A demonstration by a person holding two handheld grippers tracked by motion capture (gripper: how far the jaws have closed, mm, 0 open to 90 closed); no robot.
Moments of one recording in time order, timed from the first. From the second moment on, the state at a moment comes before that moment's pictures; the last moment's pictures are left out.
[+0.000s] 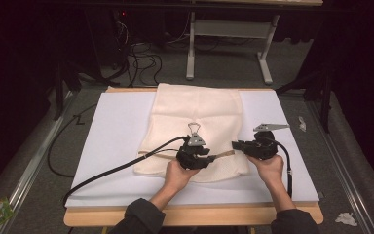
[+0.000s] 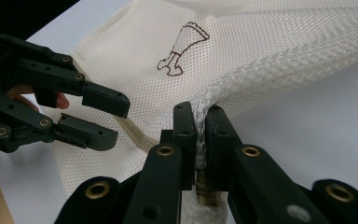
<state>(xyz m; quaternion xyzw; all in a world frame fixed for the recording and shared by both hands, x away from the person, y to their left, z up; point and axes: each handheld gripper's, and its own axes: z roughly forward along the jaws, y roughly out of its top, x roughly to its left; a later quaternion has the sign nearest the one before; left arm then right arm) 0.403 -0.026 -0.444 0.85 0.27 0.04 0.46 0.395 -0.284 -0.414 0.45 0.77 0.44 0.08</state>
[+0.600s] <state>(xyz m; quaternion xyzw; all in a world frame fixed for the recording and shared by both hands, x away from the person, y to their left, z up) 0.401 -0.038 -0.440 0.85 0.25 0.04 0.47 0.397 -0.268 -0.409 0.44 0.78 0.44 0.08</state>
